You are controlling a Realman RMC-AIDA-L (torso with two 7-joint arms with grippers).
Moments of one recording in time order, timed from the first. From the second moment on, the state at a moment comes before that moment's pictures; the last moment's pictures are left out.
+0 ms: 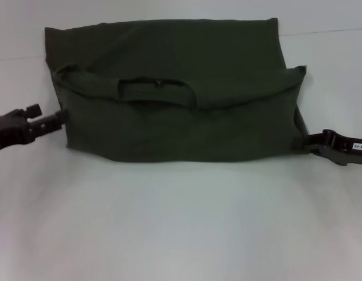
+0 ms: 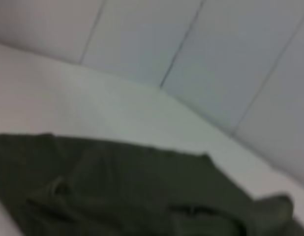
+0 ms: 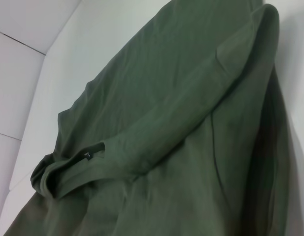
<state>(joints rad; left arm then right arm) -0.53 -2.14 0.34 0.73 2.11 1.41 -1.62 0.45 1.98 -0.44 -0.47 -2.16 -1.29 2.16</state>
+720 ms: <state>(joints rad) -0.55 -2.16 0.53 0.73 2.18 1.28 -1.56 0.44 1.98 -0.40 -0.48 -2.16 -1.30 2.16</state>
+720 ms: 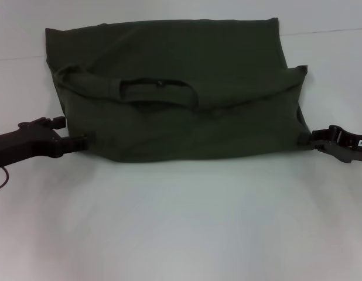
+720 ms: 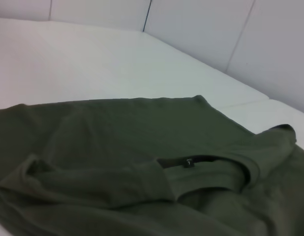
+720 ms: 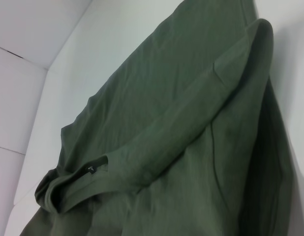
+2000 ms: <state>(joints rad) -0.52 -2.16 0.55 0.81 2.29 1.38 -1.52 0.44 1.99 -0.36 -0.47 -2.16 -1.30 2.14</state>
